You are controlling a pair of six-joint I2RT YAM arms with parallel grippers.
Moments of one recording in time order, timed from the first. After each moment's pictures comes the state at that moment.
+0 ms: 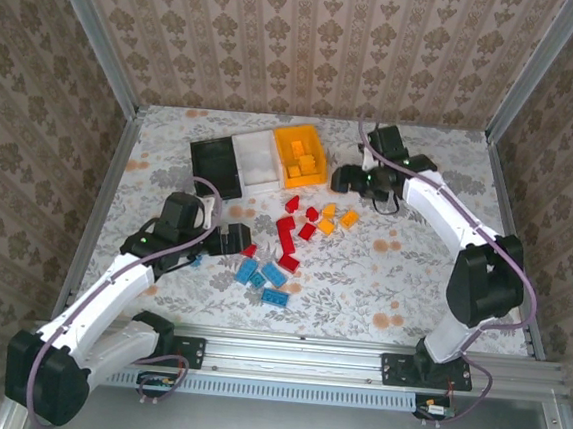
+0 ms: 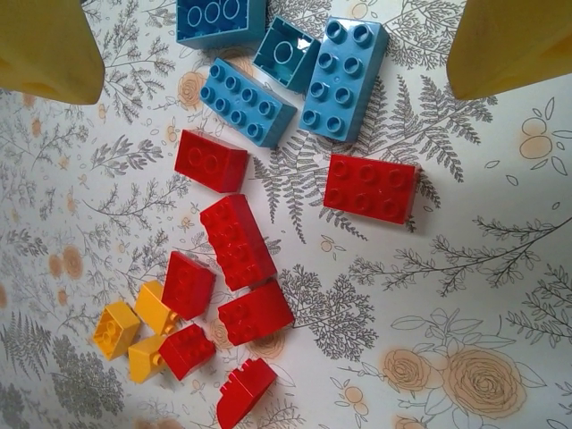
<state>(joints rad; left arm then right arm) -0.44 0.92 0.65 -0.53 0.32 -0.52 0.32 1.68 1.33 -0.73 -0.16 0.40</state>
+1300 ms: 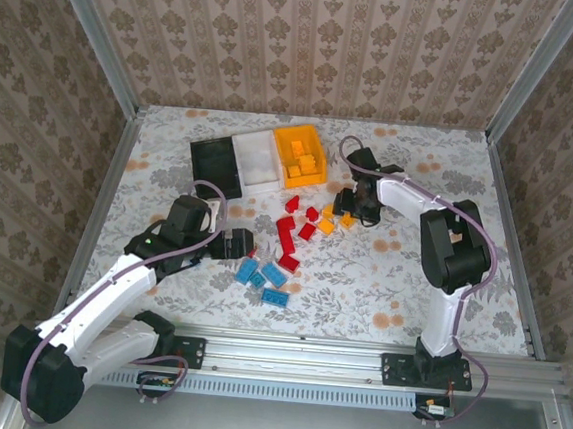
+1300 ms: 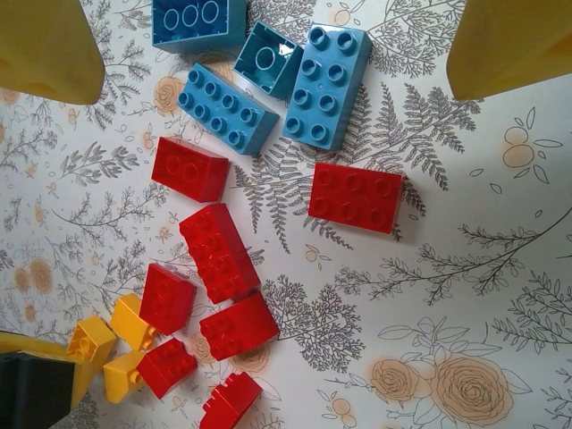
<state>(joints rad) -0.50 0.92 0.65 -0.55 0.24 -0.50 0.35 1.97 1.40 -0.71 -0.02 0.50</state>
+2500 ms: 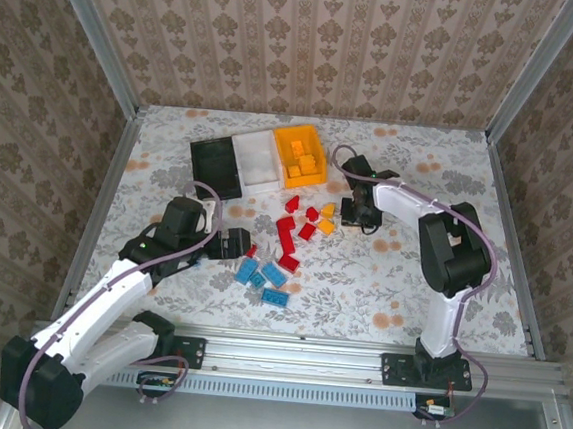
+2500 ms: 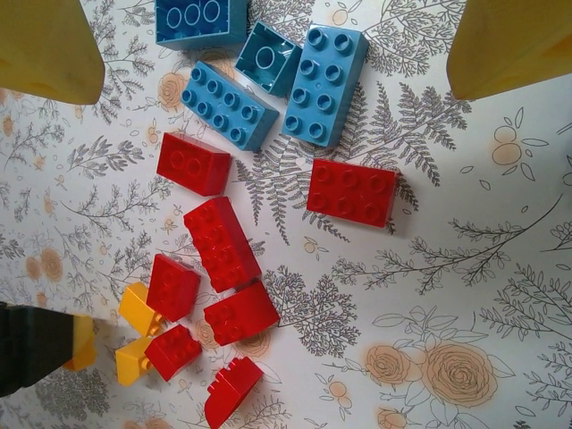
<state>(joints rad) -0.48 0.87 0.63 -0.56 0.24 -0.50 0.38 1.90 1.34 -0.73 0.05 0.44</state>
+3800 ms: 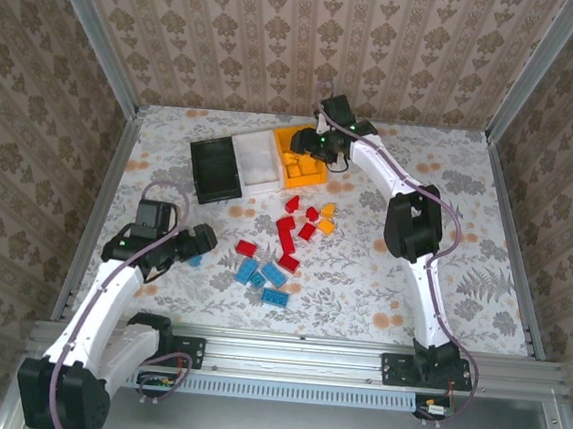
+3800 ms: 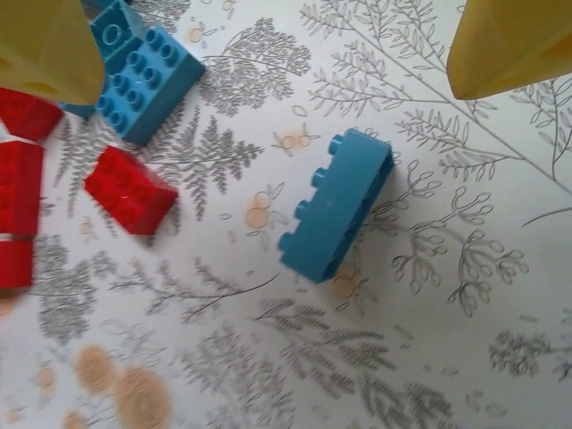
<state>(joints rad) -0.16 0.91 0.63 -0.80 0.17 -0.55 0.38 2.37 2.19 -0.69 -0.31 0.50</state>
